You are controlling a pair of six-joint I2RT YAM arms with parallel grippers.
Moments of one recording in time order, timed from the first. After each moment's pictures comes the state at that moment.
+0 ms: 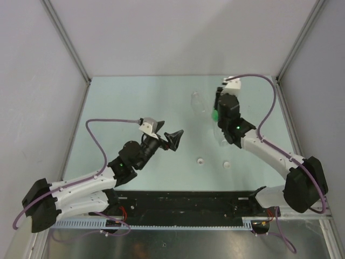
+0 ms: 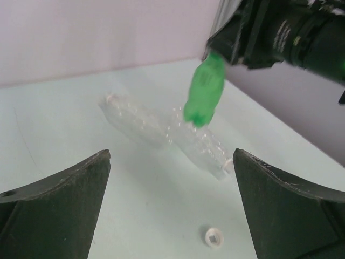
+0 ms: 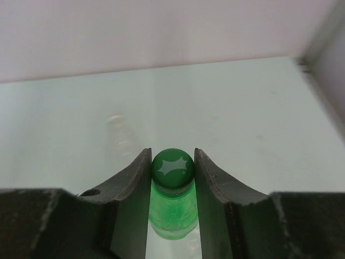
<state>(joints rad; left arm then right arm) -0.97 0.96 0.50 0.63 -0.34 -0.14 0.64 1.36 1.04 0.17 0.69 0.15</state>
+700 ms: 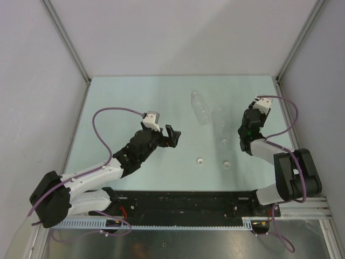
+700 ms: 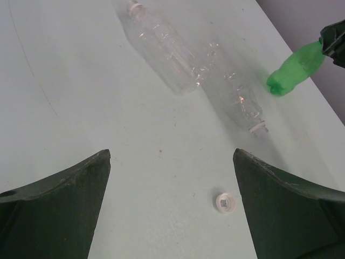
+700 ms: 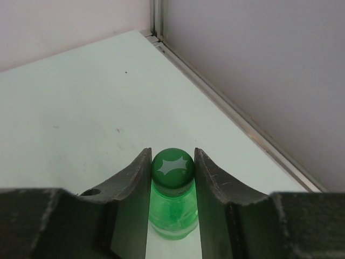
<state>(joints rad) -0.82 1.11 0.57 0.33 -0.28 -0.45 0.20 1.44 0.62 0.72 0.84 0.01</state>
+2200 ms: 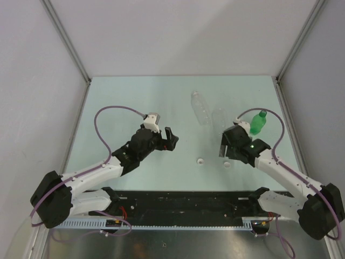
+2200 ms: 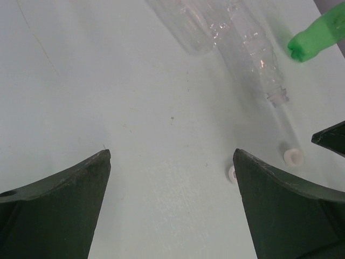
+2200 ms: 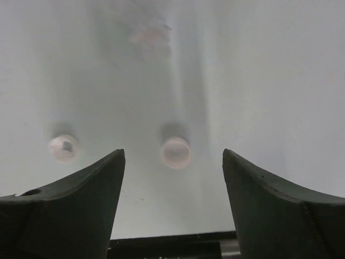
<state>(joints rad) -0.77 1.12 0.58 0.18 -0.20 -0.48 0.60 1.08 0.78 -0.69 0.37 0.62</state>
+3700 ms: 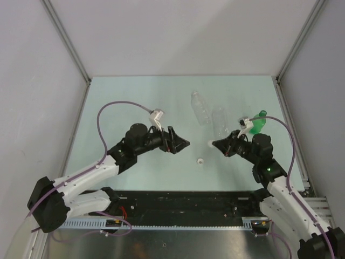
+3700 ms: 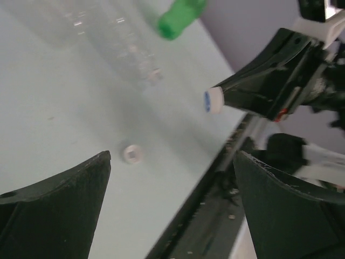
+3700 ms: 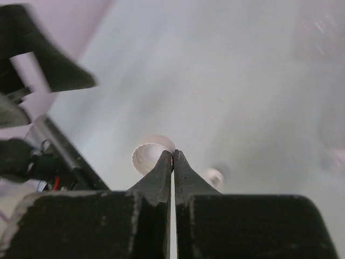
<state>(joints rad) -0.76 1.07 0.63 0.17 0.21 -0.61 0.33 0.69 0.42 -0.05 -0.40 0.50</state>
